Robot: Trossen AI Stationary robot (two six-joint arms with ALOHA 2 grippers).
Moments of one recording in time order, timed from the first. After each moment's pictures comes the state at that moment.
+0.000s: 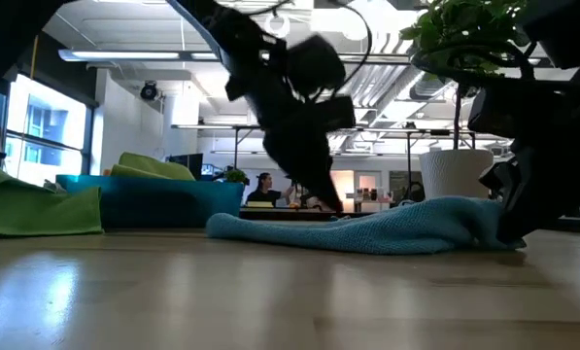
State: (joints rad) left arm 0.23 2.08 1.40 -0.33 0.19 0.24; right arm 0.45 1.42 0.38 0.17 0.20 0.57
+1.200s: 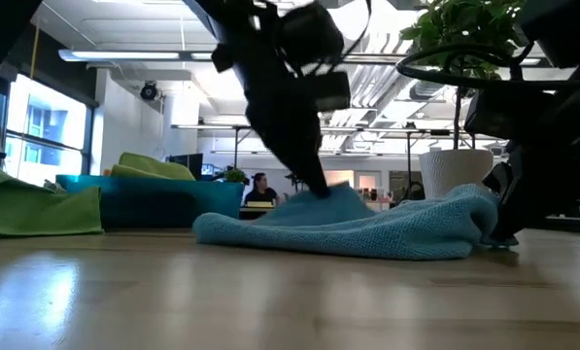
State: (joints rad) left arm 0.14 2.01 1.40 -0.45 0.12 0.14; right arm 0.45 1.42 0.39 0.16 0.23 0.66
